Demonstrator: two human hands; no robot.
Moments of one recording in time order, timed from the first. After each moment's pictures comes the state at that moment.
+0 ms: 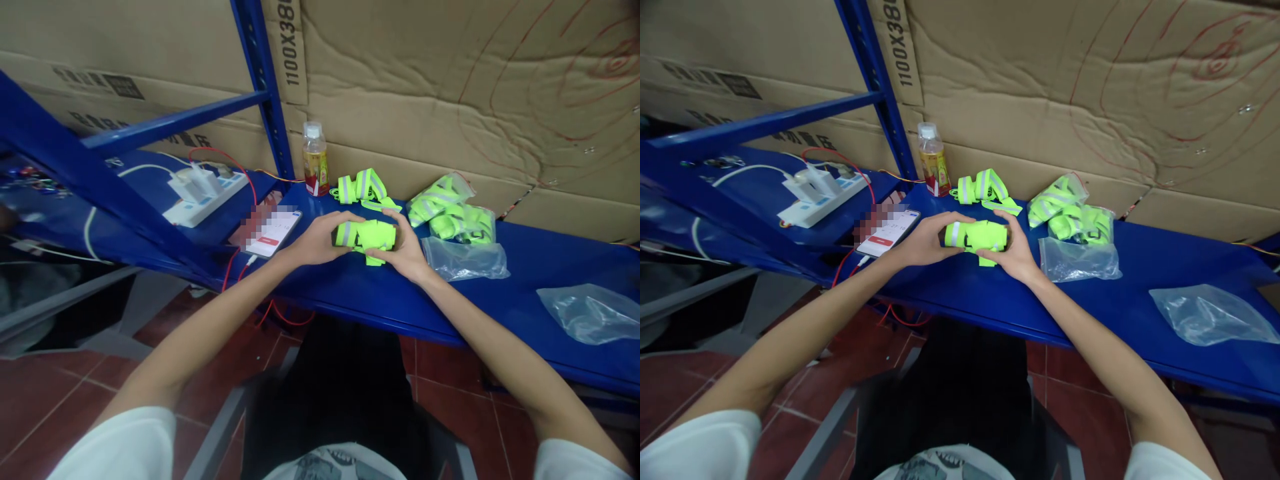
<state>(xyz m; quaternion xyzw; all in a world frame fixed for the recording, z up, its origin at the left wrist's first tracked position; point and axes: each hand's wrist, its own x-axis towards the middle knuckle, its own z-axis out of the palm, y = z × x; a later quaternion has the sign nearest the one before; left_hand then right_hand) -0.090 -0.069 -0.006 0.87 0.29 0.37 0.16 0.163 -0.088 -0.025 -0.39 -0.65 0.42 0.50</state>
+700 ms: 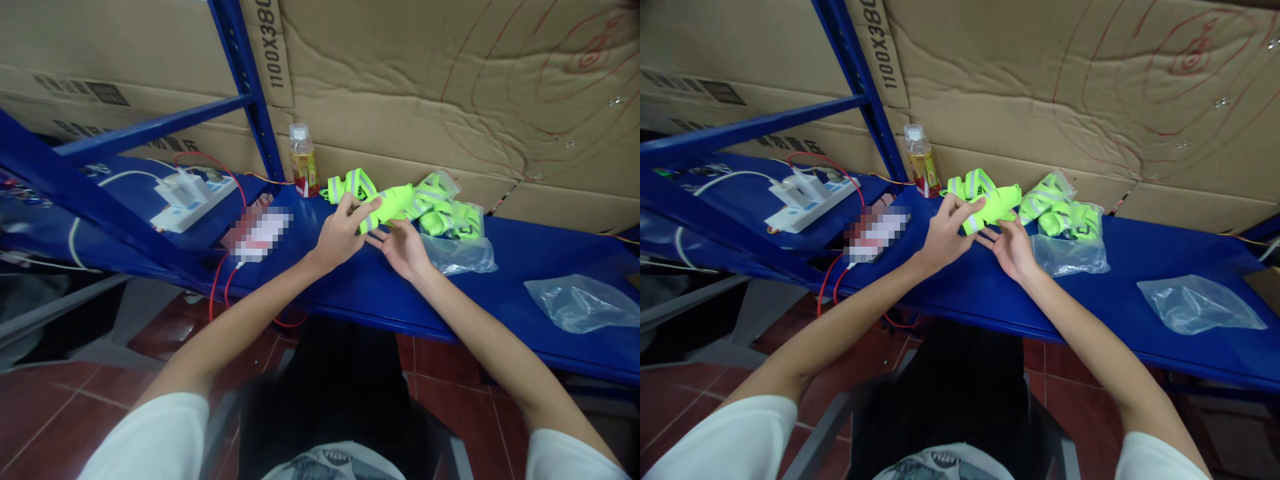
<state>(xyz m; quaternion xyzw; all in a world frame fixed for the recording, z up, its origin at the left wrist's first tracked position) -0.015 -0.072 -0.007 0.81 0.37 0.45 -0.05 0.164 -0.095 0.004 -0.33 -0.44 0.61 0.57</state>
